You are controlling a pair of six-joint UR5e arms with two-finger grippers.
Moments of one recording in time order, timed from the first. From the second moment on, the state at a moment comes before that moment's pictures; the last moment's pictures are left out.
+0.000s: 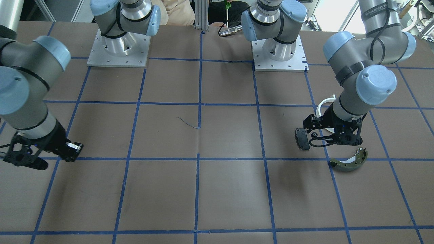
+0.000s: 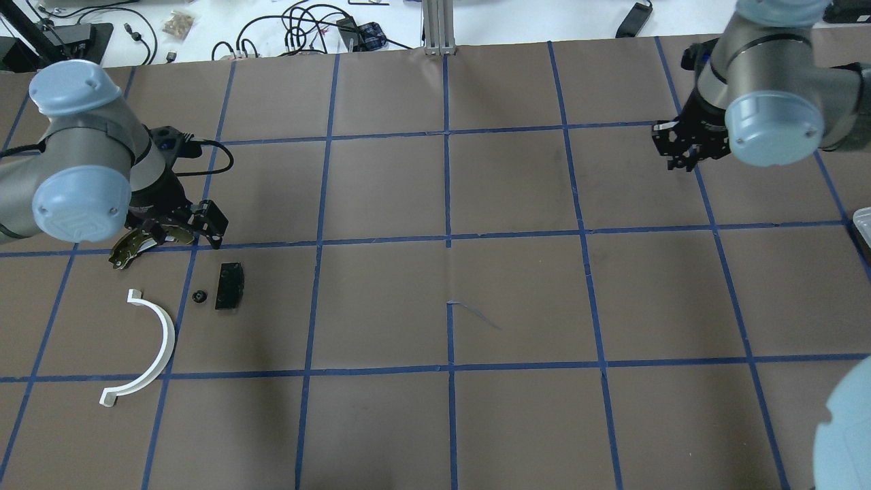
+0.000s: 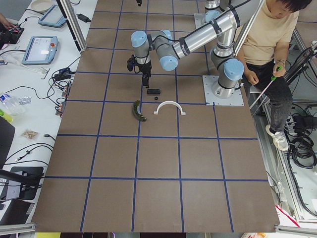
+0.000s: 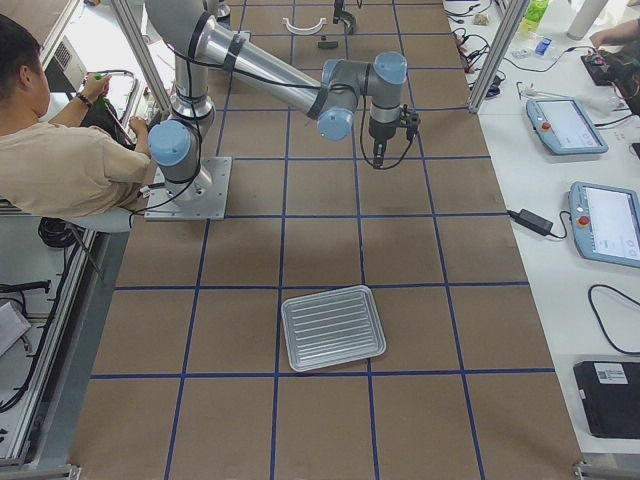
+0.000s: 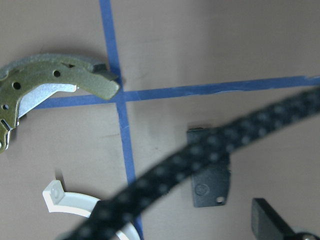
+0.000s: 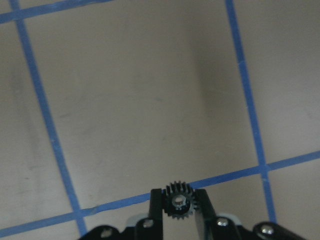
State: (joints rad) left arm -1.32 -1.75 -1.86 -1.19 1.69 0.35; right arm 1.44 -1.28 1.72 -2.07 -1.65 0.10
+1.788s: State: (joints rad) left arm -1.63 -1.62 -1.54 -1.61 1.61 0.00; right arm 1.81 -1.18 1.77 -2.14 -1.61 0.41
